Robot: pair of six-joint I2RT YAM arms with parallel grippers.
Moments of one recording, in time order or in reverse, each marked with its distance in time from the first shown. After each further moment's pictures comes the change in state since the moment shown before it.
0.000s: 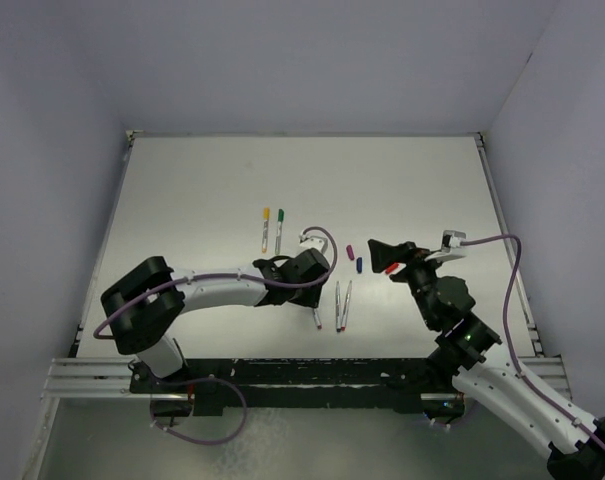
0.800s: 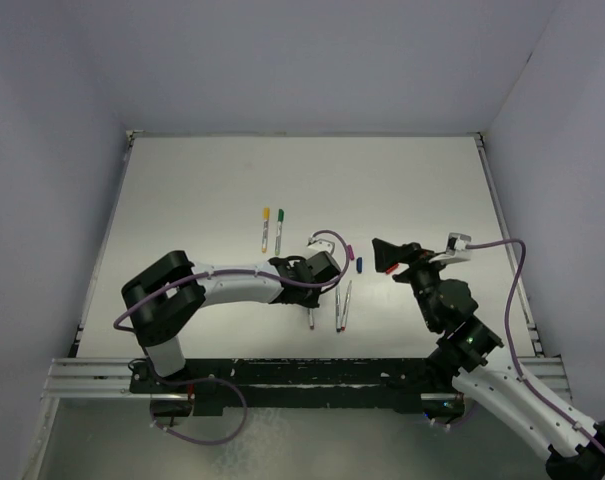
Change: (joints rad) left arm -0.032 0.123 0.096 -0.098 -0.069 0.015; right arm 0.000 -0.035 -0.012 -0.005 0.034 0.014
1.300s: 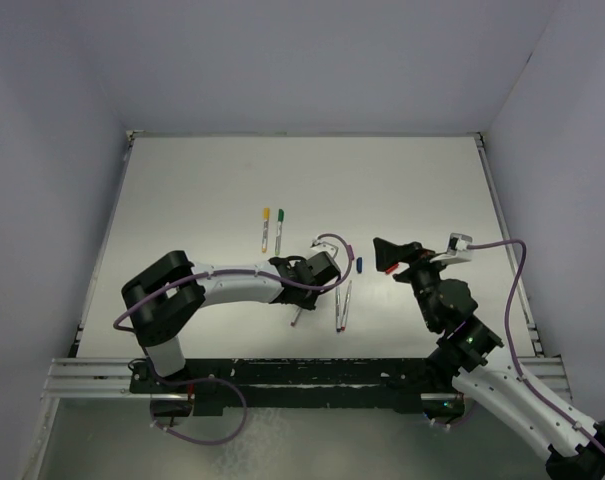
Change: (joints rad) left arm 0.000 0.003 0.010 -0.032 0.006 0.128; right arm 0.000 -0.002 0.000 -0.008 0.018 0.021
